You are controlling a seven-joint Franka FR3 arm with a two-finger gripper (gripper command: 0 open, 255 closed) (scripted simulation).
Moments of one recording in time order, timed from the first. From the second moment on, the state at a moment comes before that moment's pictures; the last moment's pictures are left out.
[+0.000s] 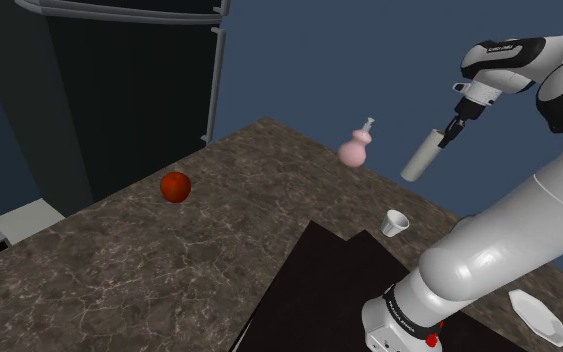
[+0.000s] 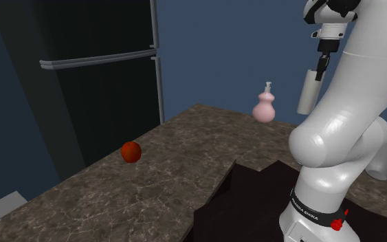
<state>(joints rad) -0.25 -0.05 -0.79 -1.86 -0.03 1.78 -1.33</state>
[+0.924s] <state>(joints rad) -0.26 -0.01 -0.80 -2.02 0.00 1.97 -1.35</state>
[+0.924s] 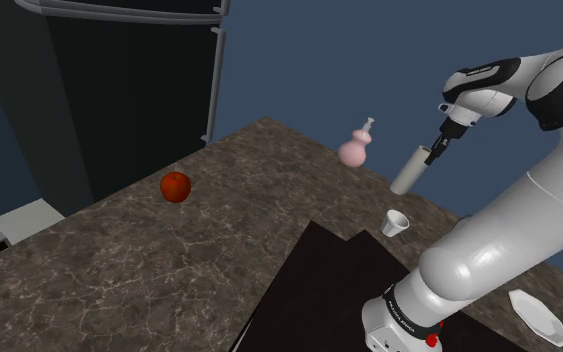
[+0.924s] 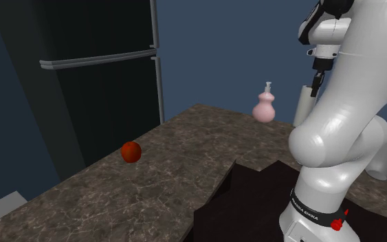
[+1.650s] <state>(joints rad) -0.27 0.06 -0.80 -2.11 0.06 2.11 -1.40</state>
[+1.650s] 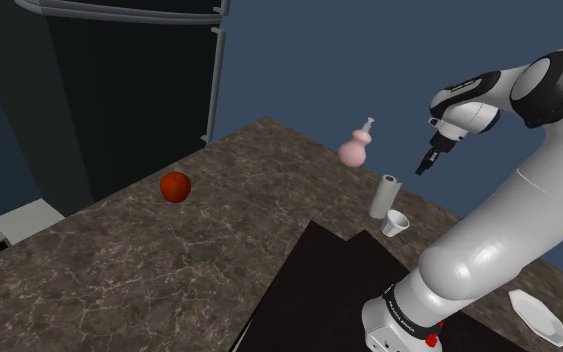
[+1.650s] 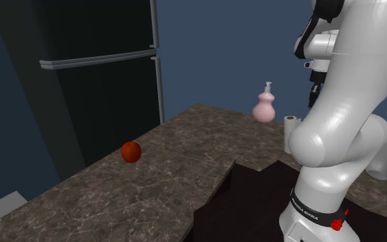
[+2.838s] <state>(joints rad) -0.20 0.20 -0.70 -2.21 0.19 2.35 -1.37</state>
